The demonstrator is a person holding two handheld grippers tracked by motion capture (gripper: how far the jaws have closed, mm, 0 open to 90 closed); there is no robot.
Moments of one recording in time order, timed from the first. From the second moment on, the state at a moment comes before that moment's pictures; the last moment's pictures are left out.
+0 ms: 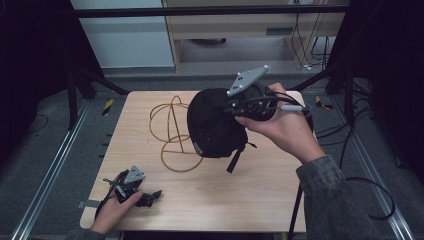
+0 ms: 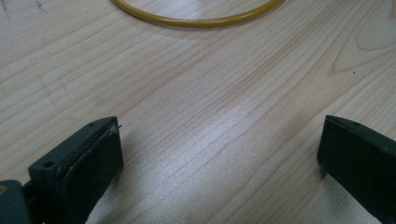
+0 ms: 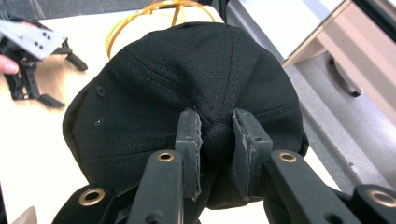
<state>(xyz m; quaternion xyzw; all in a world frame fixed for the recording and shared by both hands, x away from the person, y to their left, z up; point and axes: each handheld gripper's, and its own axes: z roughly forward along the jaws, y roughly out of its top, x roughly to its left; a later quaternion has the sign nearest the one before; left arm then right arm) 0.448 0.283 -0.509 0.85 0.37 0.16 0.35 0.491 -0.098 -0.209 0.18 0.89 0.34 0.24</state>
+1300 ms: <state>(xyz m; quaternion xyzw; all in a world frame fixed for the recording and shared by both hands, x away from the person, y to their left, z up) 0.448 0.283 -0.509 0.85 0.37 0.16 0.35 0.507 -0.043 -0.189 0.16 0.88 0.36 0.26</state>
